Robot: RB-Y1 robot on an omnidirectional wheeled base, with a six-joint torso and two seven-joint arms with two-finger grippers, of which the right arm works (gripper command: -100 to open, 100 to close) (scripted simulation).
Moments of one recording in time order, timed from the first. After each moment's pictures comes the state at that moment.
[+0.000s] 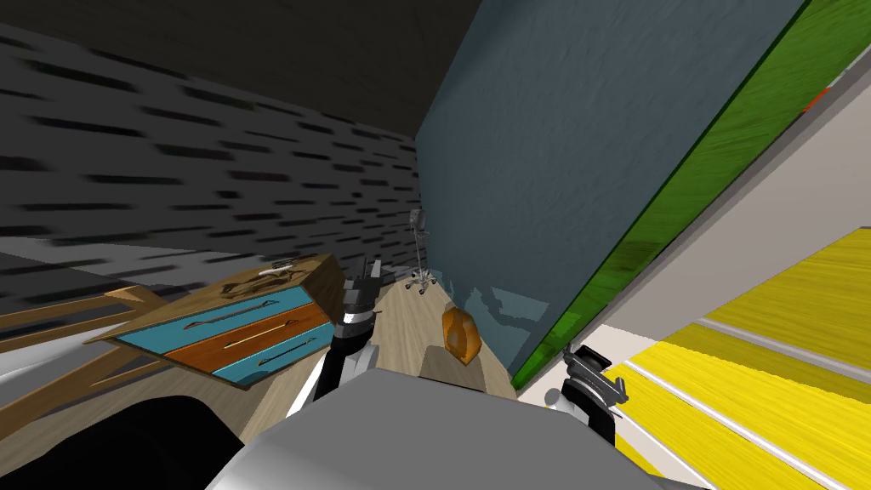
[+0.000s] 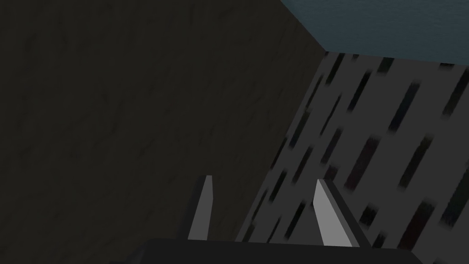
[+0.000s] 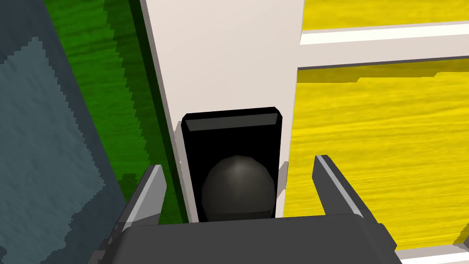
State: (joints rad) arm -0.19 -0.32 -0.02 -0.30 -1.04 -1.04 -1.33
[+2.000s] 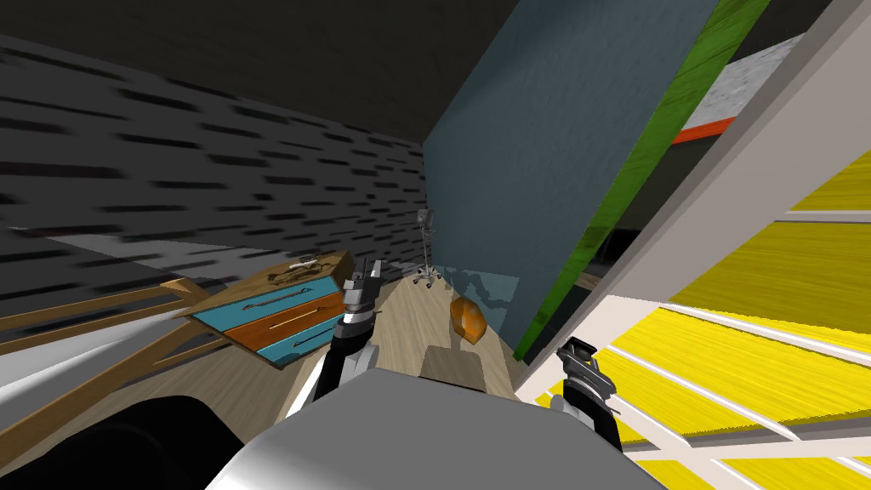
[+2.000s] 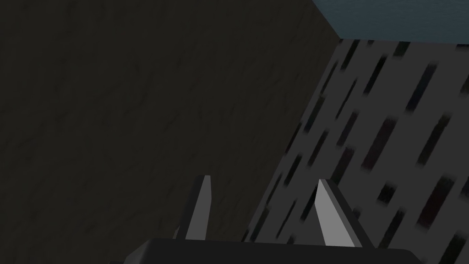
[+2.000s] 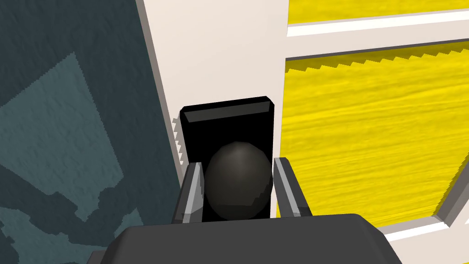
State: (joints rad) arm -0.13 -0.35 0.06 -0.40 -0.98 -1.00 -1.39
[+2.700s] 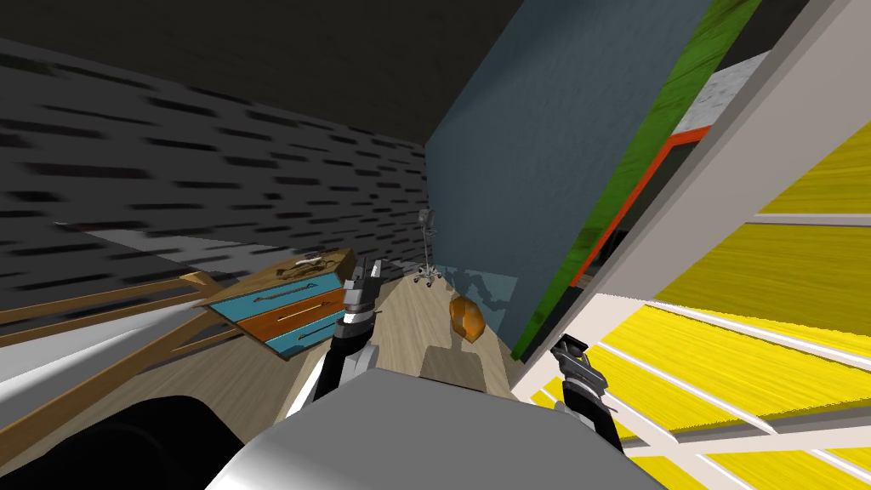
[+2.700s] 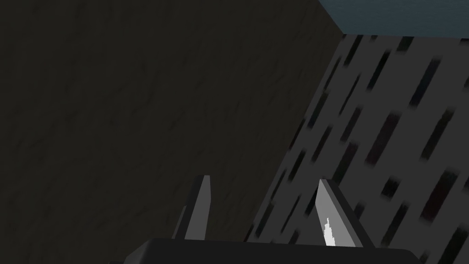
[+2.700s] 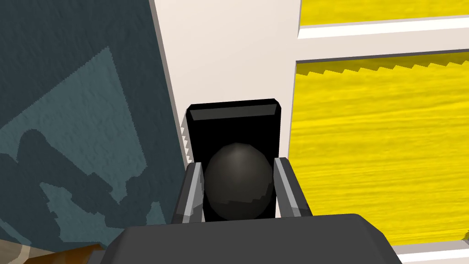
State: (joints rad) arm -0.13 -0.36 0.13 -0.35 -0.90 -1.01 -1.49
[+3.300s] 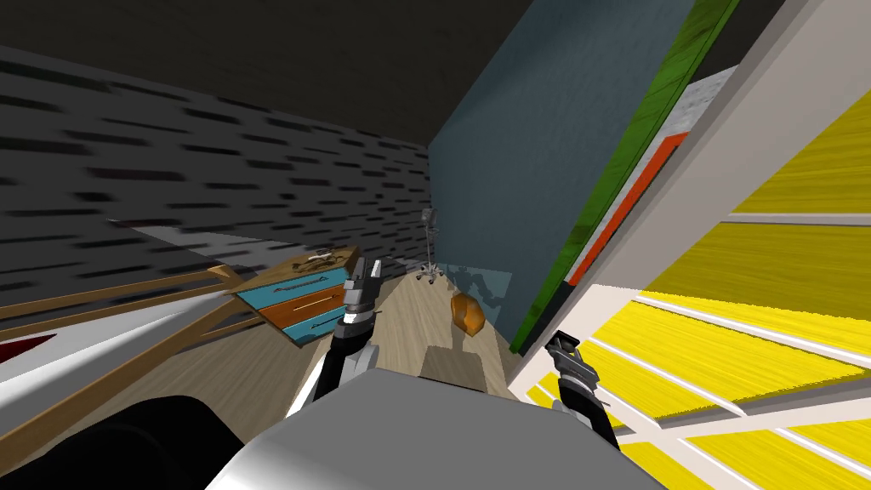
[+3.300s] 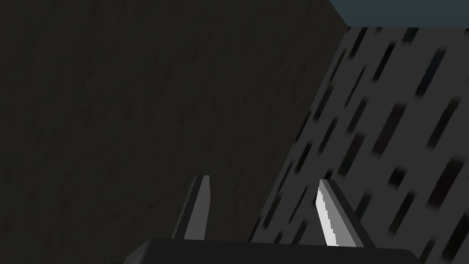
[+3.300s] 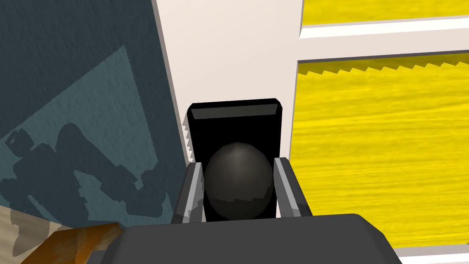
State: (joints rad) arm -0.11 -0.37 0.16 -0.41 -0.88 -0.99 -1.49
